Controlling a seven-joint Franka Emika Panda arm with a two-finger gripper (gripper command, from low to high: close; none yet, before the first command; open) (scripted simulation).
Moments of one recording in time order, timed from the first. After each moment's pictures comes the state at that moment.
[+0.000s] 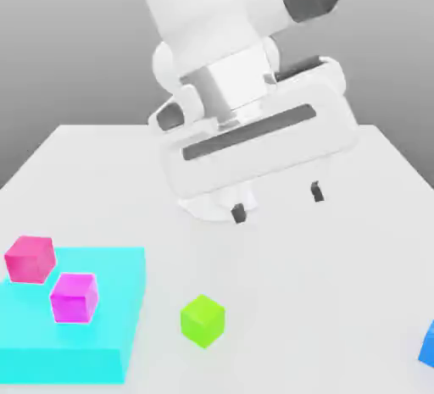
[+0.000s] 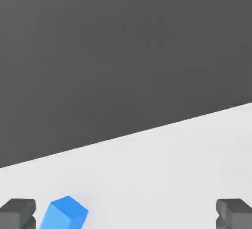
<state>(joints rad) 0.25 -0.13 -0.19 -2.51 0.58 2.46 0.73</state>
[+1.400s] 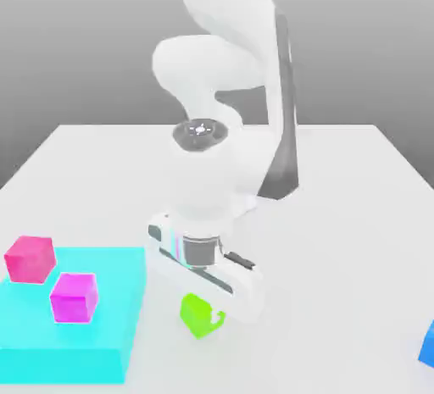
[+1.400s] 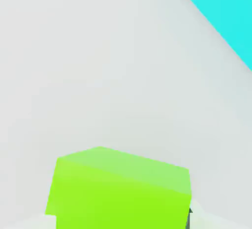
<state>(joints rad) 0.23 0.15 -0.26 -2.75 0.13 2.91 1.34</state>
